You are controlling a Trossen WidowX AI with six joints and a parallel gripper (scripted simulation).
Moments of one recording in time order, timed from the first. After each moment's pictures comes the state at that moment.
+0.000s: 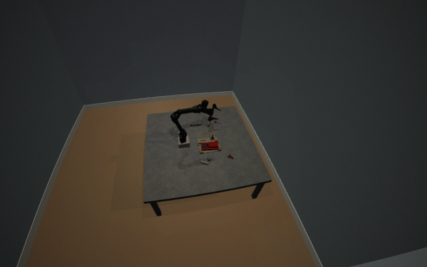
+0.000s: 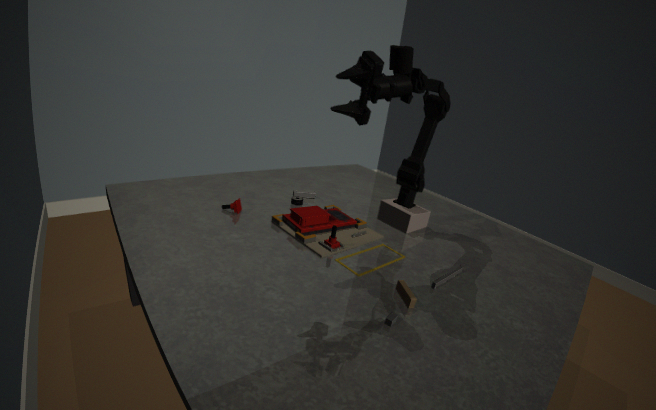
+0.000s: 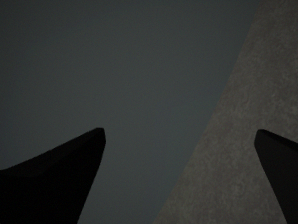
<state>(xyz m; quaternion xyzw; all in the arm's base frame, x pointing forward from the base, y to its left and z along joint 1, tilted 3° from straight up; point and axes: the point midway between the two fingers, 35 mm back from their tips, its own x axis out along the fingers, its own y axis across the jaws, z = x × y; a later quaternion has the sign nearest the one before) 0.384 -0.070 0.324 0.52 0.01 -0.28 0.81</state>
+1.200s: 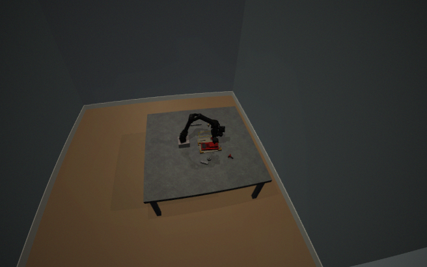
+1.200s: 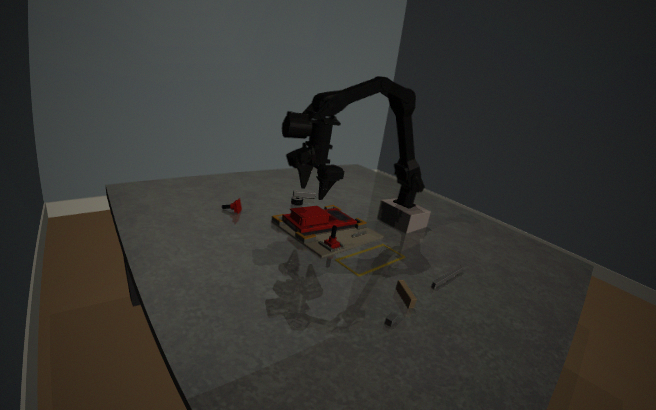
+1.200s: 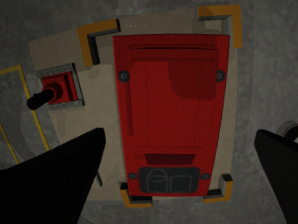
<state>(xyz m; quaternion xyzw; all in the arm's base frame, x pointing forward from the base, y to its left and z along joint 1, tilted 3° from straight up) 0.323 -0.162 0.062 0.11 0.71 -0.10 0.69</state>
